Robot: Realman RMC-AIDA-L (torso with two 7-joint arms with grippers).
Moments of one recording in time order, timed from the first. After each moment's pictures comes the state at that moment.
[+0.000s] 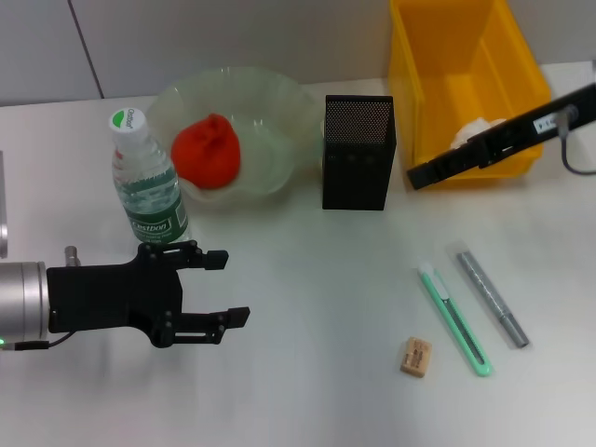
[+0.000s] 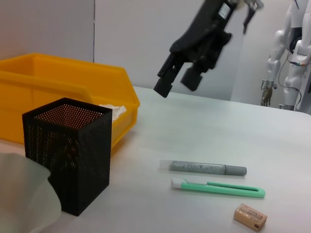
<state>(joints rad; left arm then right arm) -0.52 -2.07 0.91 0.63 1.95 1.55 -1.21 0.75 1.99 -0.77 -1.08 -2.38 -1.73 2.36</state>
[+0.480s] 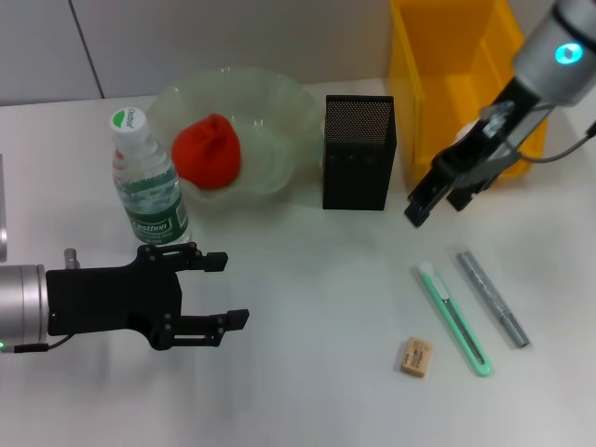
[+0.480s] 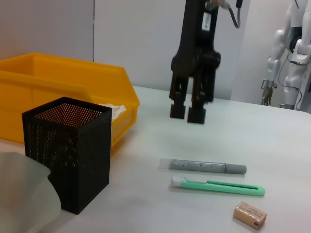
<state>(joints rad) -0.52 -2.07 0.91 0.63 1.95 1.55 -1.20 1.10 1.98 -0.84 -0.79 -2.83 -1.77 2.67</state>
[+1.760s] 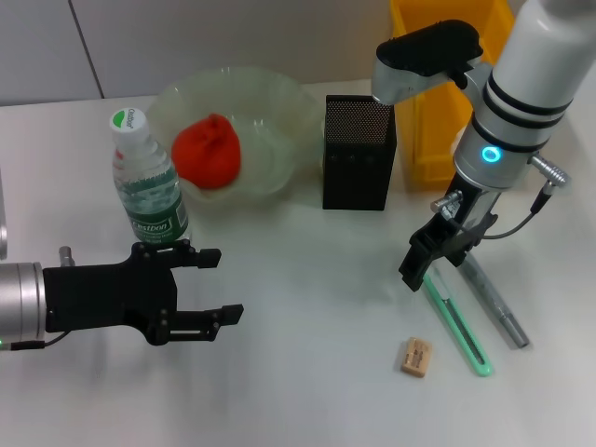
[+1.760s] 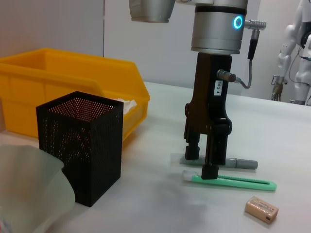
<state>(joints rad) -0.51 -2.06 0.91 0.63 1.95 1.52 -1.20 1.09 2.08 -1.08 -0.63 -2.91 -1.52 2.78</state>
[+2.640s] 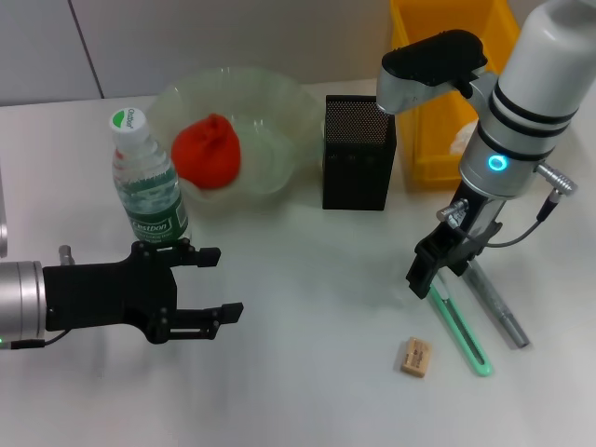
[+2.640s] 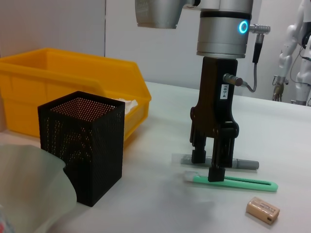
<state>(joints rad) -0.52 -2.06 0.91 0.63 1.95 1.52 -1.21 1.07 2.08 -1.08 -0.64 -2.91 -1.53 2.76</state>
